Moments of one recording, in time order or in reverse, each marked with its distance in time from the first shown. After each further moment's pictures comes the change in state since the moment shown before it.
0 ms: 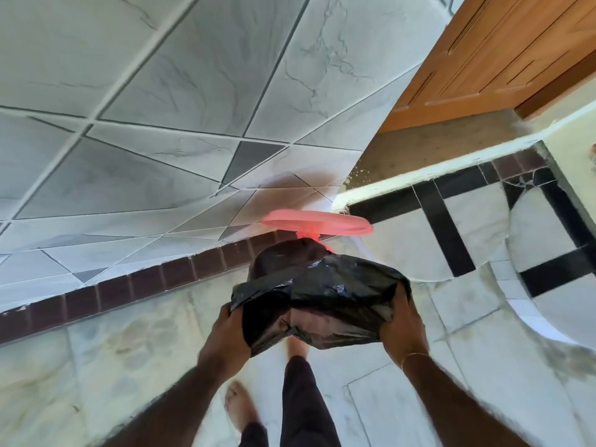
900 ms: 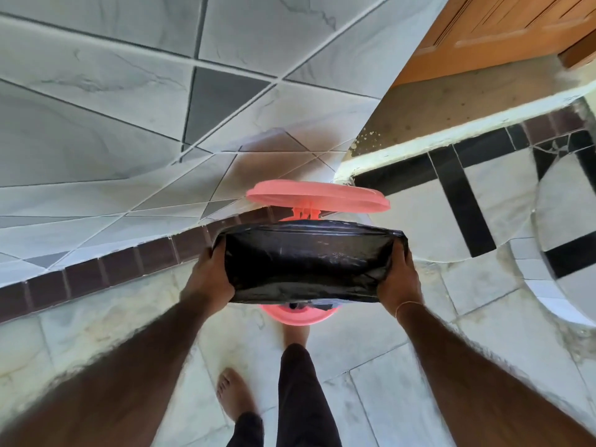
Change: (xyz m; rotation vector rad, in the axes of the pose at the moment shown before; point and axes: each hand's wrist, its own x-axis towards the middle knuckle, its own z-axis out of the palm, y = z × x) left_hand 0.140 -0.017 0.010 0.061 0.139 0.055; right_hand 0.121 0.016 0.072 0.004 0.024 -0.071
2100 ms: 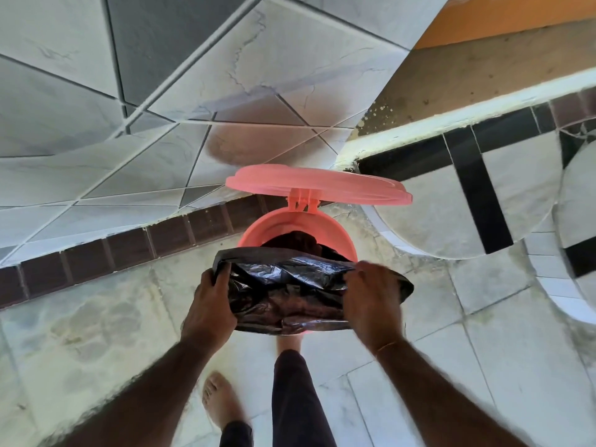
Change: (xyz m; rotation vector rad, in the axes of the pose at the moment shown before) left_hand 0.008 -0.022 0.090 0.051 -0.020 -0.048; right_hand 0.000 0.012 0.074 -0.374 0.315 -0.610
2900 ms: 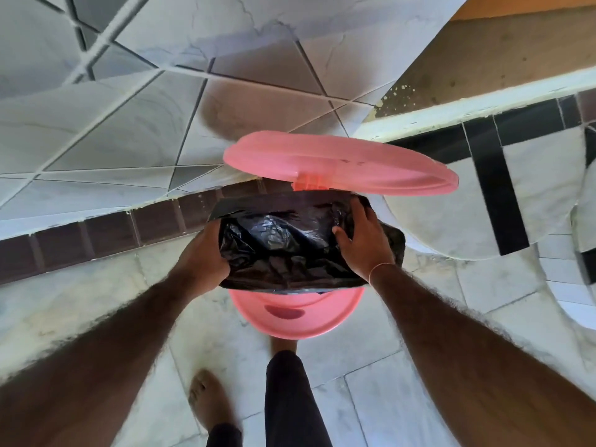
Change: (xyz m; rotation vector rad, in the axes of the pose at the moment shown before) left_hand 0.085 0.002 -0.015 -0.208 0.024 0.083; right_hand 0.102 0.012 0.065 0.326 -0.388 0.324
